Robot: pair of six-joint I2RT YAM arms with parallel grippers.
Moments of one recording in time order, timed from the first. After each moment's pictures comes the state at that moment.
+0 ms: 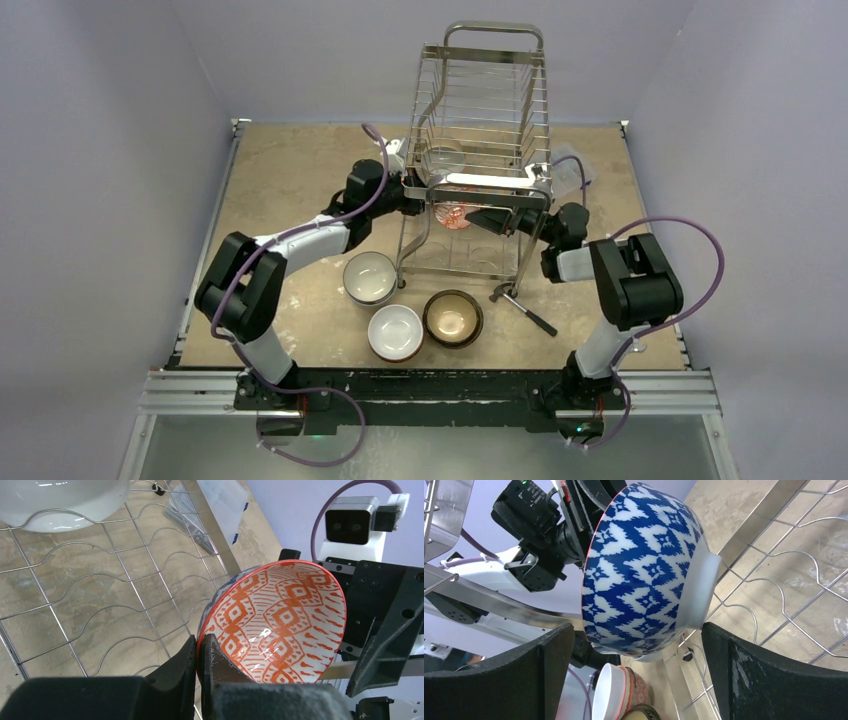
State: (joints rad) left arm -0.52 1.70 1.03 0.42 0.39 -0.61; right arm 0.15 1.74 0.58 1.37 -0.99 1.18
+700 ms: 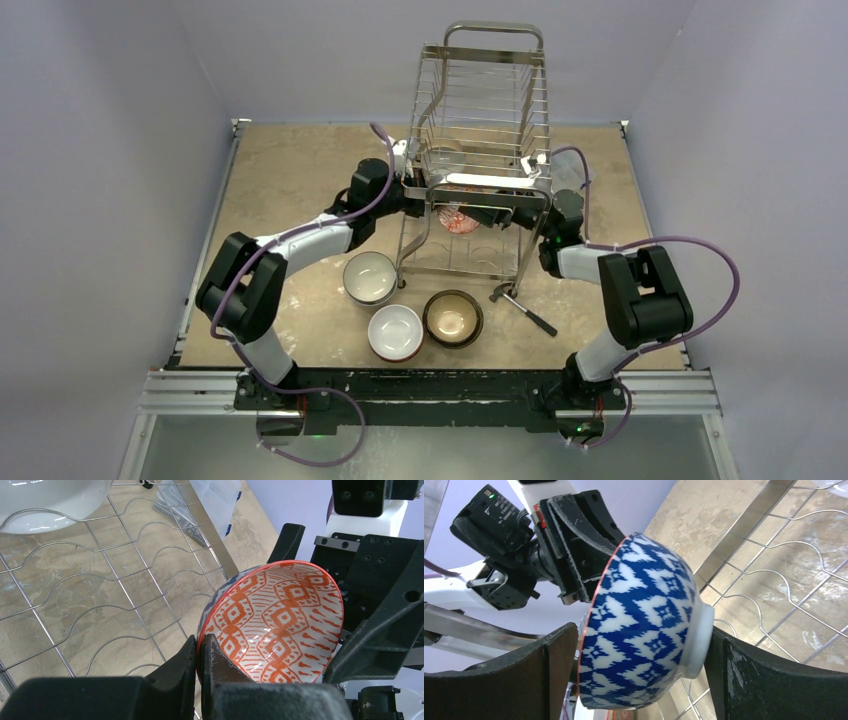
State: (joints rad) left arm -0.55 1.70 1.06 0.39 0.41 -0.57; right arm 0.20 1.61 0.64 1.04 -0.86 0.96
